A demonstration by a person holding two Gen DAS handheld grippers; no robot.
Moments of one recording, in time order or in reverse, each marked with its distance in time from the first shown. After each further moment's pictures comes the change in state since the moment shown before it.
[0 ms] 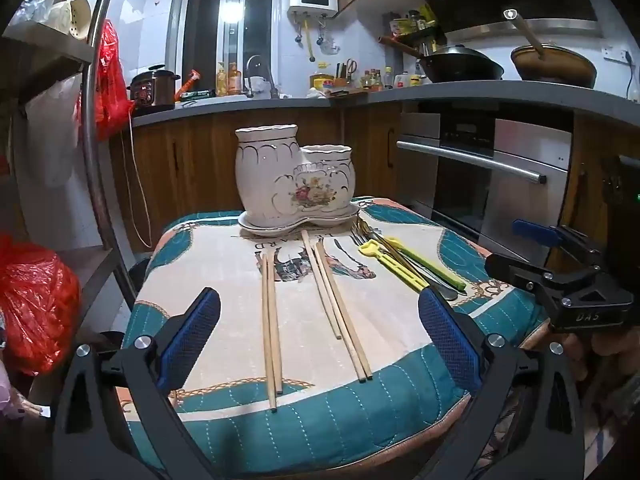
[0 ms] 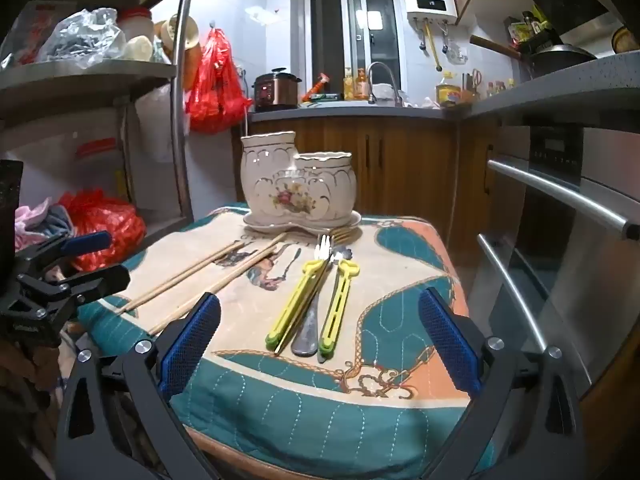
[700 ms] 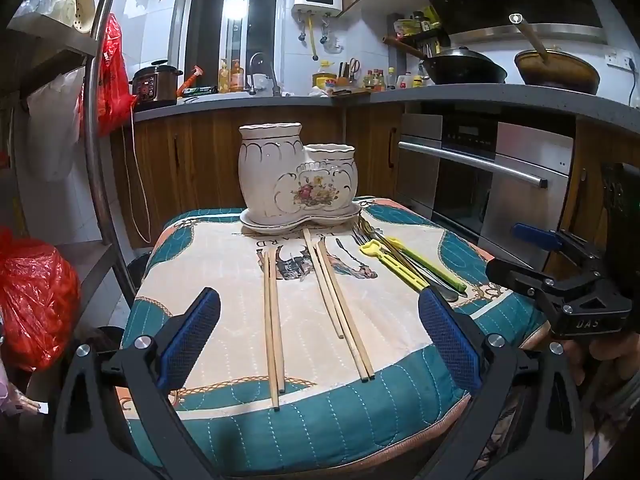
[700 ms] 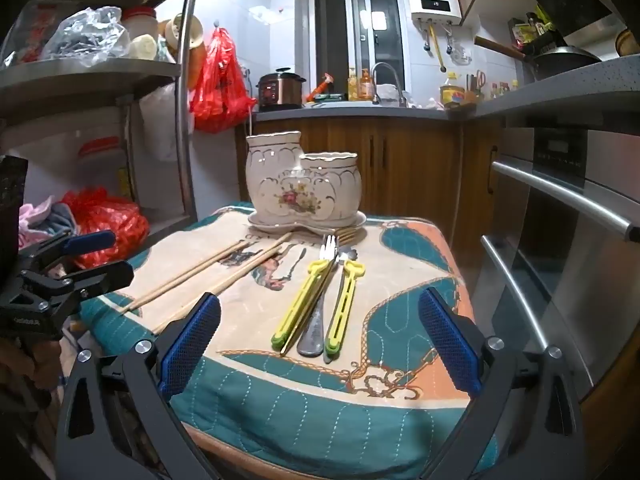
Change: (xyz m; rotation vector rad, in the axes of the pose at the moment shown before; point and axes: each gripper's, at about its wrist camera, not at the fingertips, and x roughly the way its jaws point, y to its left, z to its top) left arm -0.002 0.003 0.001 -0.029 0.017 -0.014; right arm 0.003 0.007 0.000 -0.003 0.012 0.004
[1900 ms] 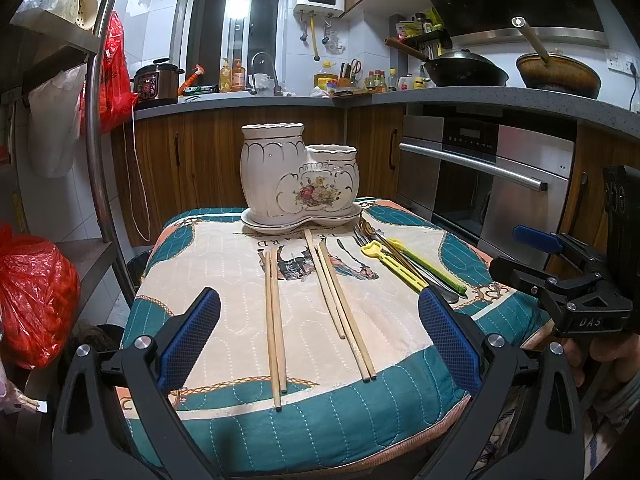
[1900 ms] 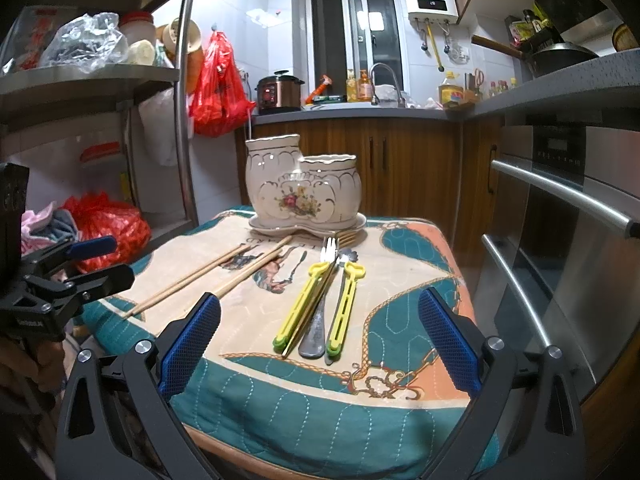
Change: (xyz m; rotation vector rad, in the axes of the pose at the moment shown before) left arm 0.000 0.005 0.001 -0.012 -0.001 -0.004; right arm -0.003 0.000 0.000 0.007 -0.004 0.003
